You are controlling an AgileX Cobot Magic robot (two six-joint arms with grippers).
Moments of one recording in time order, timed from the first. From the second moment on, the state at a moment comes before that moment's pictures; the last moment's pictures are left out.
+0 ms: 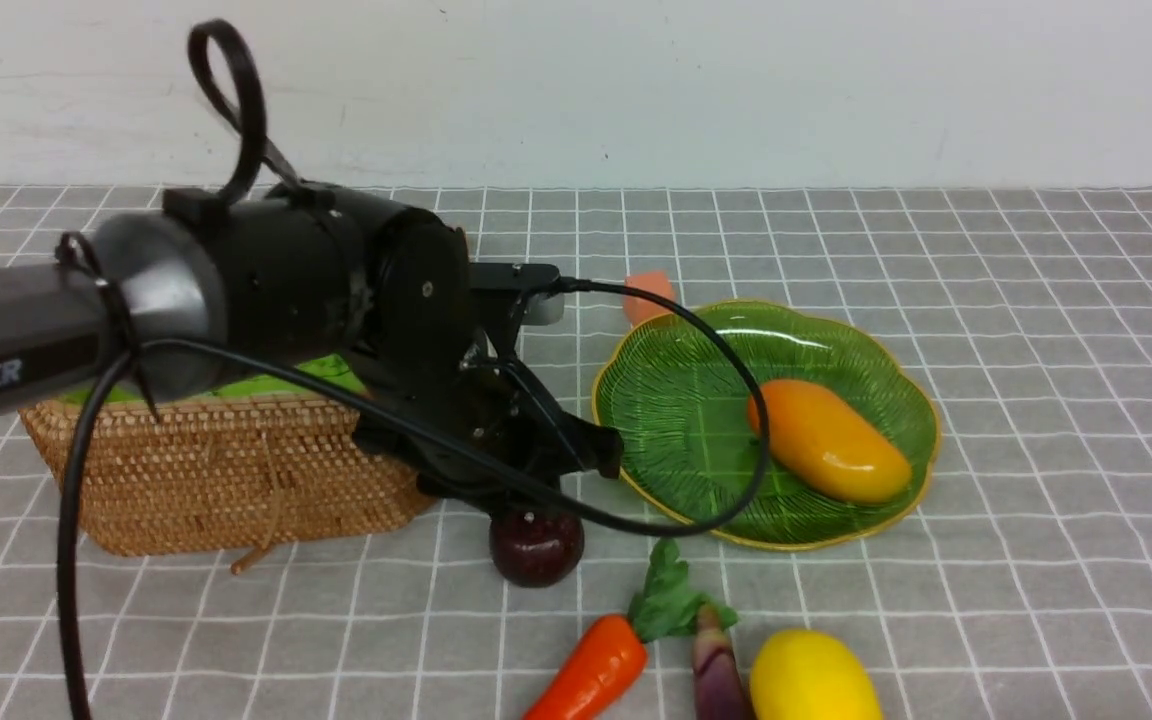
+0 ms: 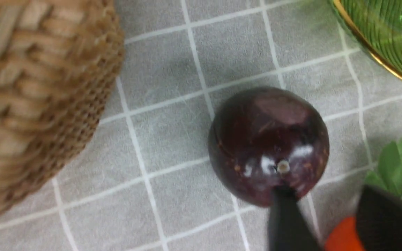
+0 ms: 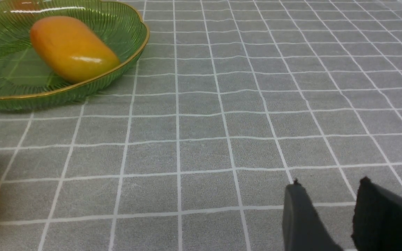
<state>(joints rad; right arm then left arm) -0.06 -0.01 0.02 -0.08 0.38 0.05 -0.55 1.81 -1.34 -0.08 0.71 -0.29</state>
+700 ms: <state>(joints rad) -0.06 -0.01 0.02 -0.08 0.38 0.05 -0.55 1.85 -1.33 -0.08 0.66 -0.29</state>
